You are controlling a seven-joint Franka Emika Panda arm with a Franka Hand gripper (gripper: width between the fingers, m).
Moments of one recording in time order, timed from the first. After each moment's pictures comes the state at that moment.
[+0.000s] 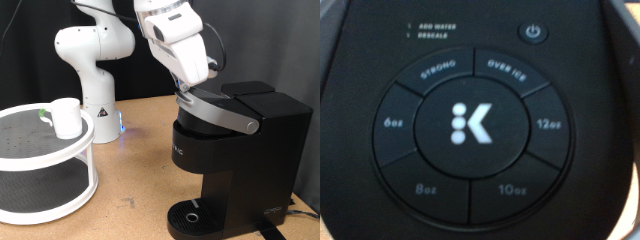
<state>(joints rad) 0.03 -0.15 0.00 -2.15 0.36 2.01 -0.88</state>
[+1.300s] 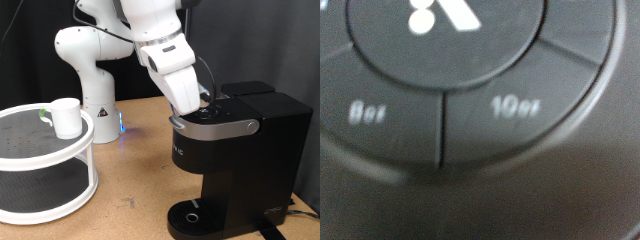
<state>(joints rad) 0.03 -0.10 0.00 -2.22 0.35 2.12 -0.87</state>
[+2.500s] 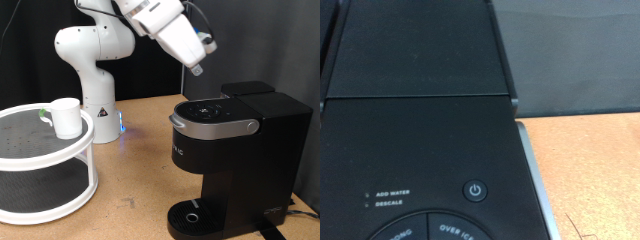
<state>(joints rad) 0.02 -0.25 -0.03 -2.28 0.78 2.15 -1.03</state>
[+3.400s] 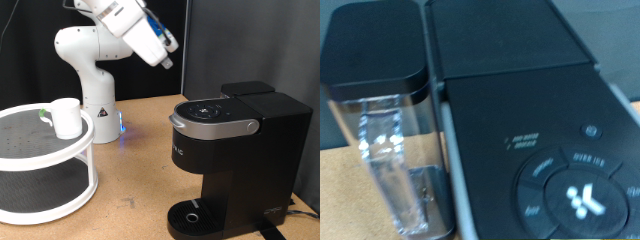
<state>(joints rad) -0.02 -0.42 -0.10 -2.44 0.77 2.01 -1.00</state>
